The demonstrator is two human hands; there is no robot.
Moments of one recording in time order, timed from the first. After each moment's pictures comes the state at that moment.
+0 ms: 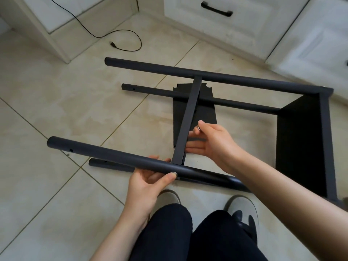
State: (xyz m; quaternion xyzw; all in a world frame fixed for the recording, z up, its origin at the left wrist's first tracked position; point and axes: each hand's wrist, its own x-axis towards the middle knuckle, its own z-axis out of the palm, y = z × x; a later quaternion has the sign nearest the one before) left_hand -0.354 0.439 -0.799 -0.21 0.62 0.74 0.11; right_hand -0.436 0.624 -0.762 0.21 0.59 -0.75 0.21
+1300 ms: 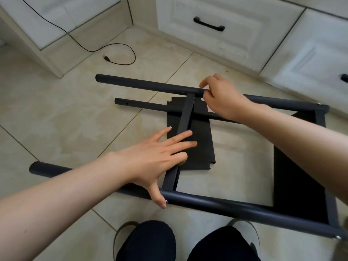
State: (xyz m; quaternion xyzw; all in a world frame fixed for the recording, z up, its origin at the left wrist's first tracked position) left_hand -0.500 0.453 -0.743 0.55 0.81 -0.06 0.20; right_hand -0.576 0.690 -0.732 -0.07 0.97 -0.21 0.02
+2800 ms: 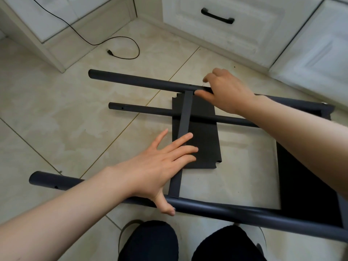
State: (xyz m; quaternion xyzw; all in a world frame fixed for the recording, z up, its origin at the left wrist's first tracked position) left_hand -0.483 0.444 -0.751 0.50 0.84 -0.02 0.22; right_hand -0.600 0.684 -0.746 -0.12 0.99 -0.05 0.01
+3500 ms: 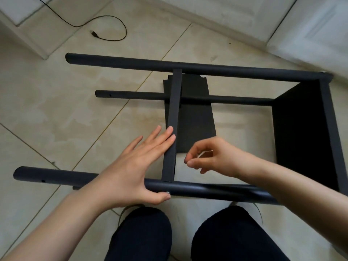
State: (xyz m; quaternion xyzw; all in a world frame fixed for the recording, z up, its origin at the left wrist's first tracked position) left_hand -0.440 0.415 -0.762 0.35 0.88 0.23 0.23; right_hand -0.435 0.660 -0.773 0.03 0.77 -0.54 0.35
